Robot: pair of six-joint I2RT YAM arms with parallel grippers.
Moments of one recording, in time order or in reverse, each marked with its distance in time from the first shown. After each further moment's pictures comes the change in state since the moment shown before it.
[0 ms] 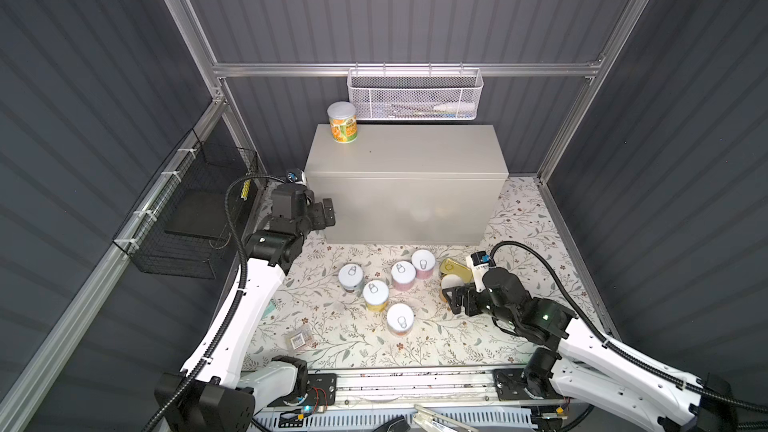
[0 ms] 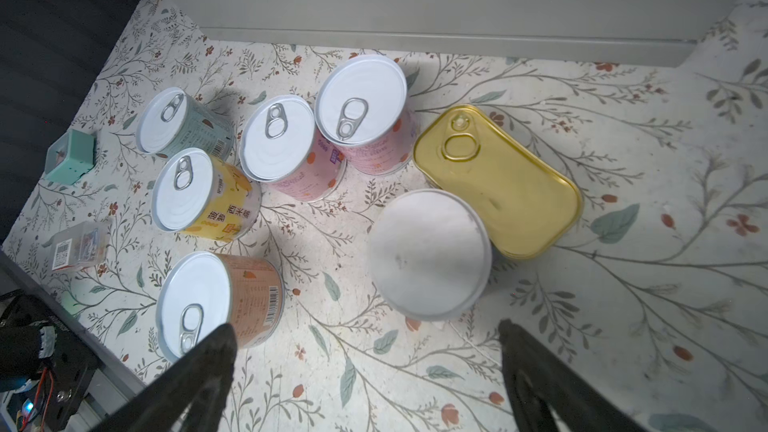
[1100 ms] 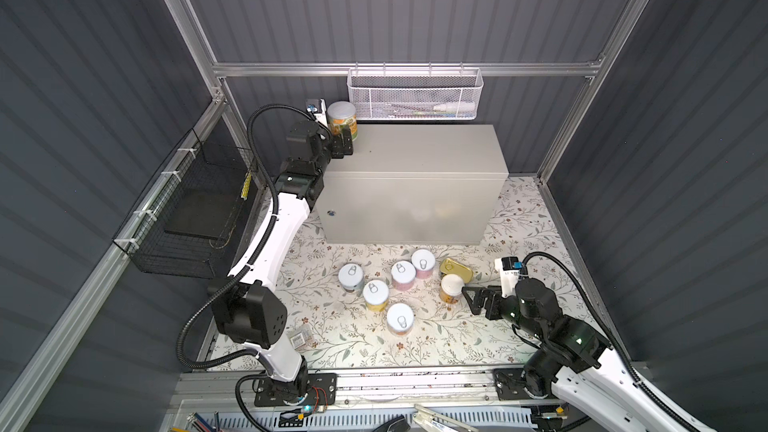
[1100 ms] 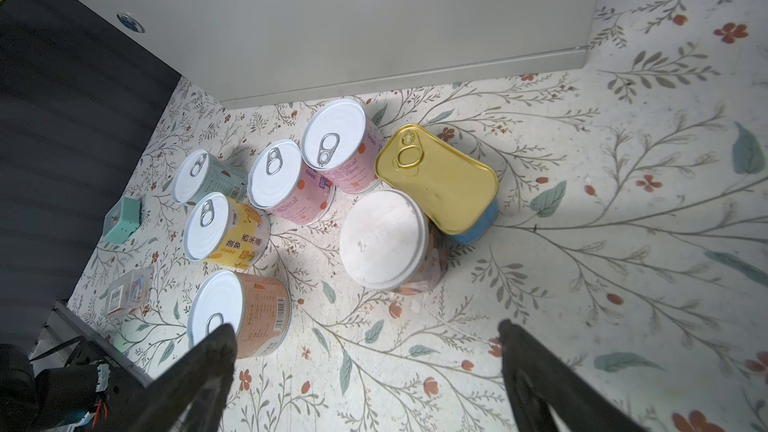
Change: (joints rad) left arm 0.001 0.484 0.554 0.406 0.060 0.132; right arm -0.154 -0.375 -0.098 -0.138 -0.065 0.054
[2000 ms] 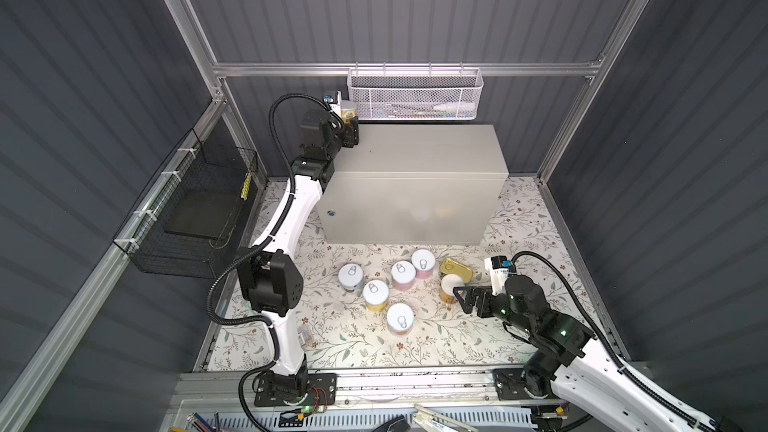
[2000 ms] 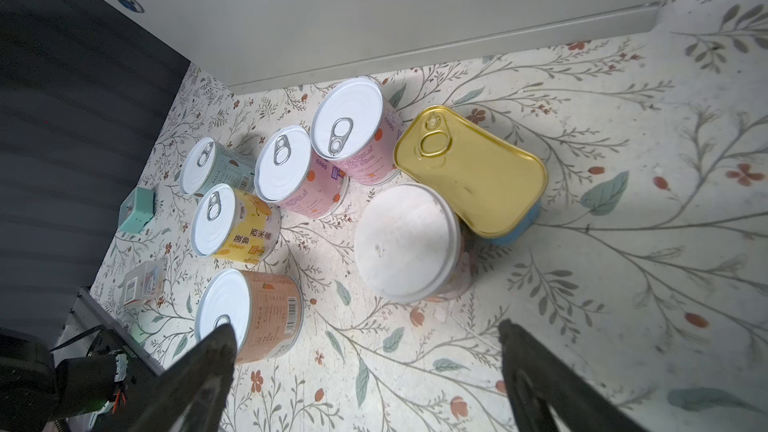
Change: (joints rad) left arm 0.000 0.286 0.261 0.060 0.127 0.073; right arm 0.000 0.115 -0.045 0.150 -0.057 0.028
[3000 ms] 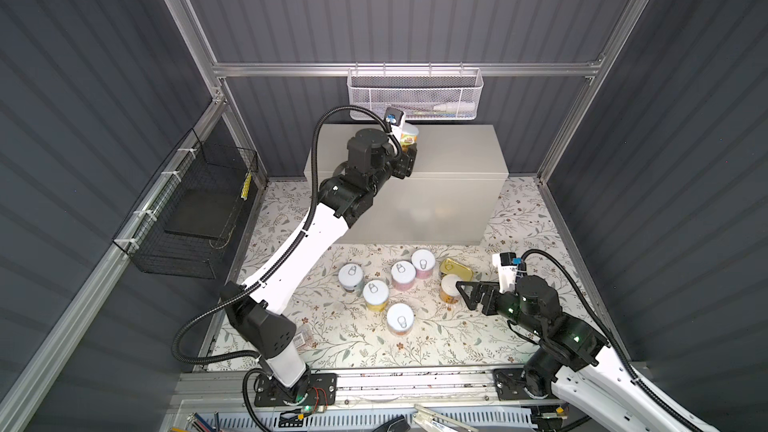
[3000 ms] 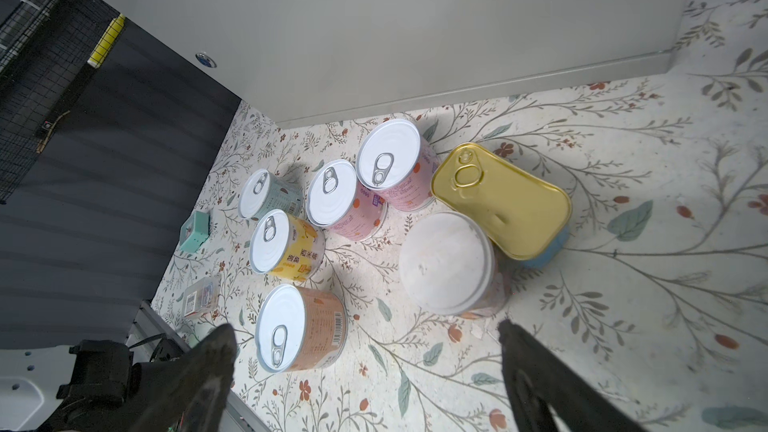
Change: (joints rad) left arm -0.369 -0.222 -0.062 -0.241 -0.181 0.050; right arm 0.000 -0.076 0.038 -0.014 -0.029 0.045
